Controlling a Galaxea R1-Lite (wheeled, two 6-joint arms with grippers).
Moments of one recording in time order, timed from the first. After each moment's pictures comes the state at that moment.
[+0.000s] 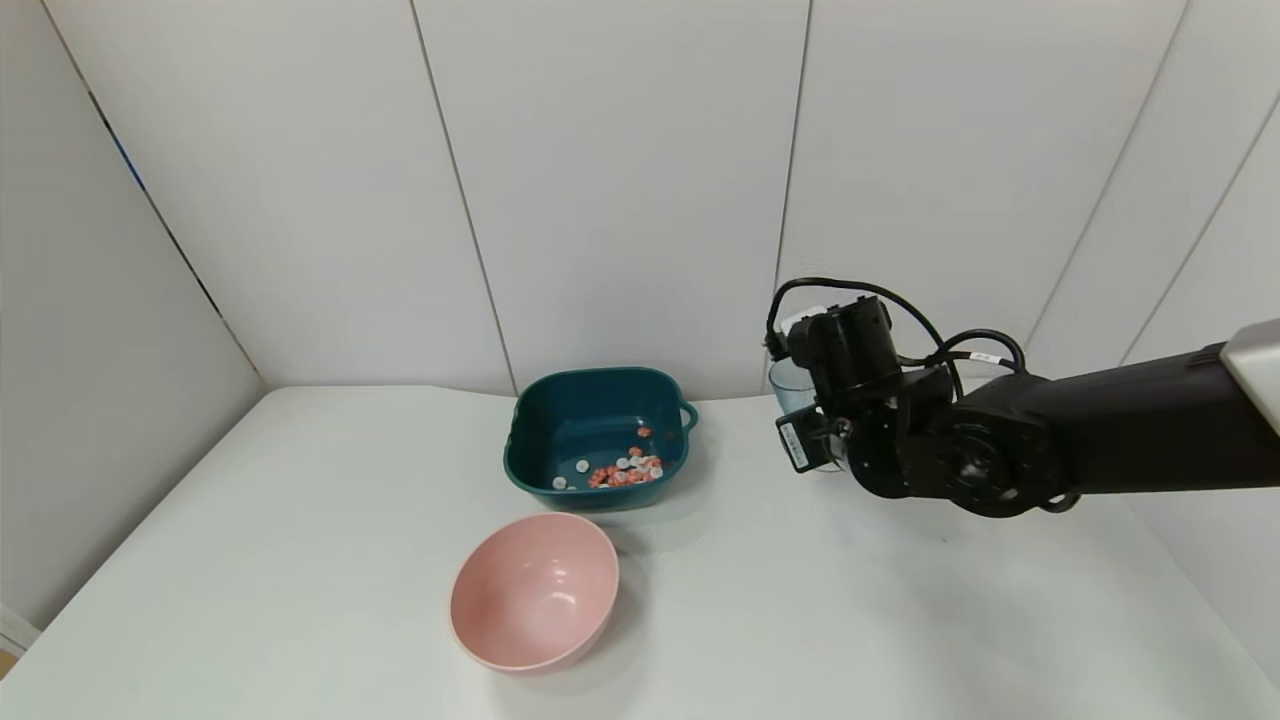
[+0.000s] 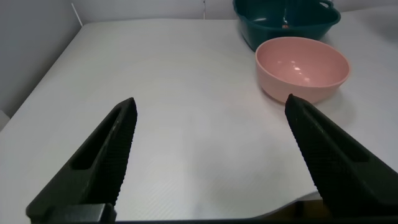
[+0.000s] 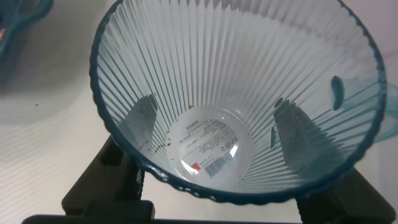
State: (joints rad) left arm 0.00 0.00 0.00 0.00 0.00 0.01; right arm 0.59 2.08 -1.39 -0.09 -0.59 -0.02
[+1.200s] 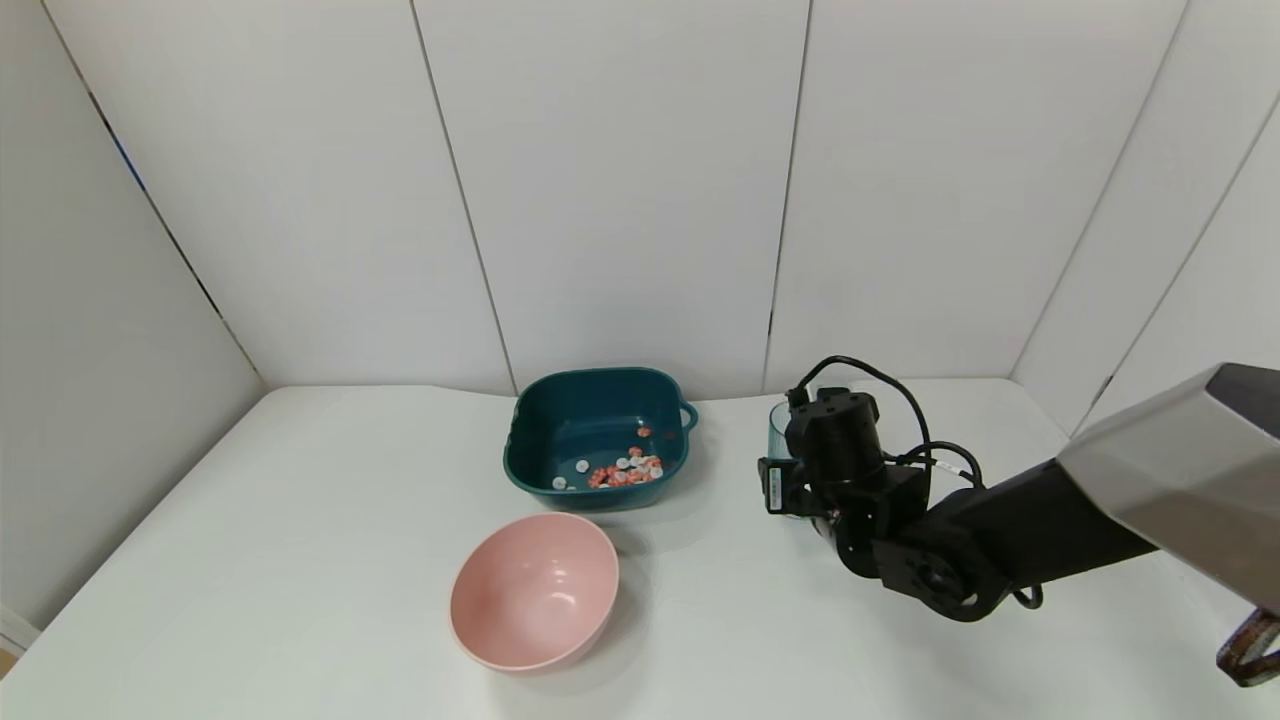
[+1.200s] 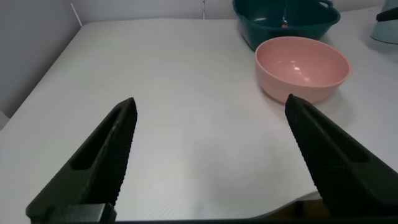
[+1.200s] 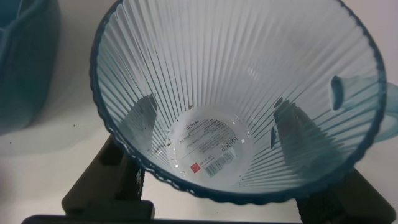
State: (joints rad) left arm 0.00 0.00 0.00 0.00 0.00 0.01; right arm 0.59 2.20 -1.13 -0.56 -0.52 0.28
